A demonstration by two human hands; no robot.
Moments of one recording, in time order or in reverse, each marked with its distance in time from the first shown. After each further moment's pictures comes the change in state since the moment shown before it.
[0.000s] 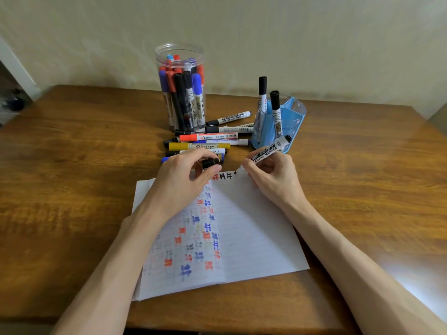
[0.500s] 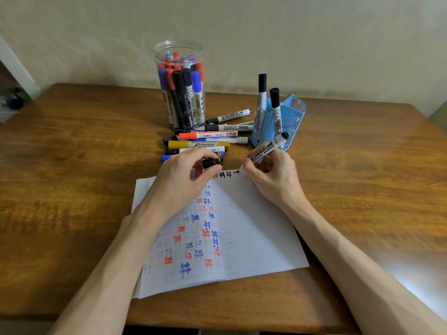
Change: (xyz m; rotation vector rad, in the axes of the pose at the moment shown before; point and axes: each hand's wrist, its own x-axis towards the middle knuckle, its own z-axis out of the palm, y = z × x) left_hand -0.002 -0.002 0.002 0.013 -0.012 0.012; right_hand -0.004 -0.003 0.000 -0.096 0.019 -0.057
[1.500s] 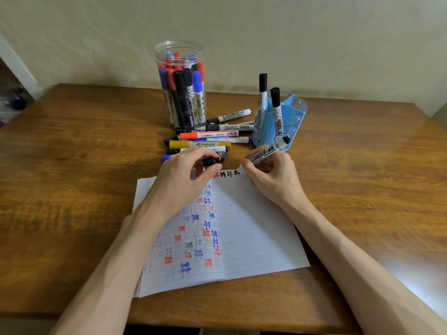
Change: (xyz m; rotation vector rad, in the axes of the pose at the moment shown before) left_hand 0.000 -0.001 0.000 0.013 0.014 0.005; right_hand 0.002 0.003 0.000 0.031 -0.039 -0.001
